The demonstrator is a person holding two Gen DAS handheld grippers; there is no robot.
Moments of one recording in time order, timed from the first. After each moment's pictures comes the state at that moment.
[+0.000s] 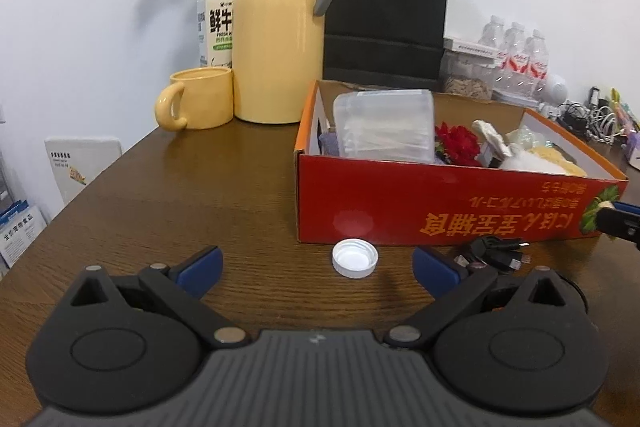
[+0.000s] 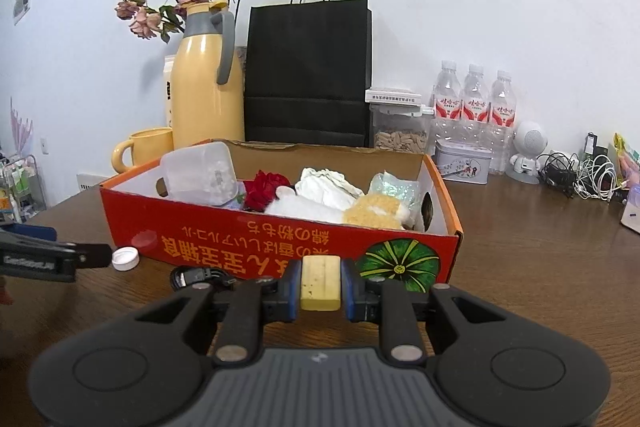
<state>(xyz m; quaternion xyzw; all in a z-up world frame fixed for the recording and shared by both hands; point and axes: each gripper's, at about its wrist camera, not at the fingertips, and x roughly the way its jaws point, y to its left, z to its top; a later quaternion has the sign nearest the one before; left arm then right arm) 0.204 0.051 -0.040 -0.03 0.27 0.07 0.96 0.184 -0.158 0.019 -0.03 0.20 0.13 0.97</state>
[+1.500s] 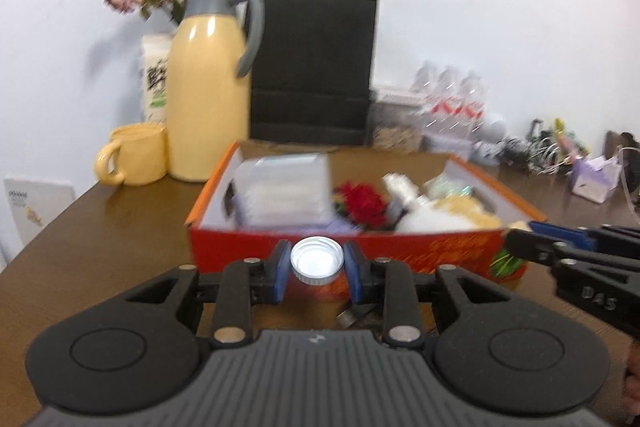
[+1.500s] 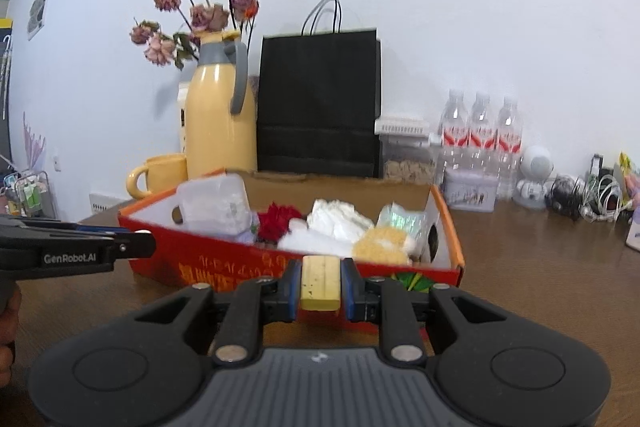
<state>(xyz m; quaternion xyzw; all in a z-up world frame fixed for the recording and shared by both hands) 0.193 -0.001 -0.003 -0.03 0.19 -0.01 0.98 0.176 -0.162 0.036 -0.03 0.16 0.15 0.98</state>
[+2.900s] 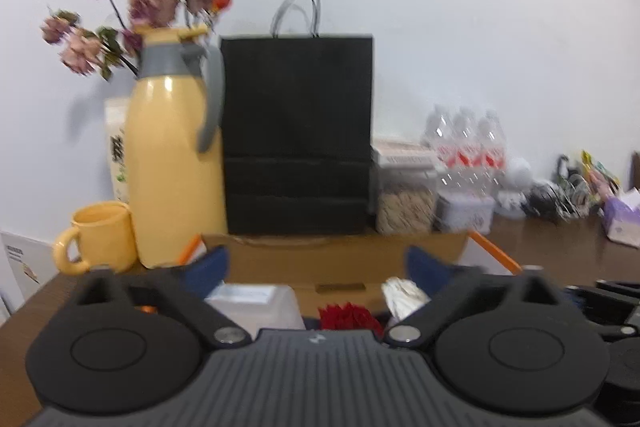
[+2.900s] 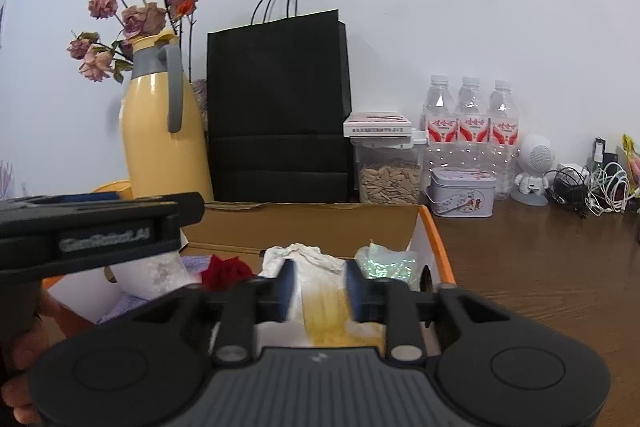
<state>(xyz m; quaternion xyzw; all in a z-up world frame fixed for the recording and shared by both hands) 0.295 -0.038 0.021 -0.01 0.12 0.03 0.99 0.280 -0.161 0.045 0.01 0.18 0.12 0.98</state>
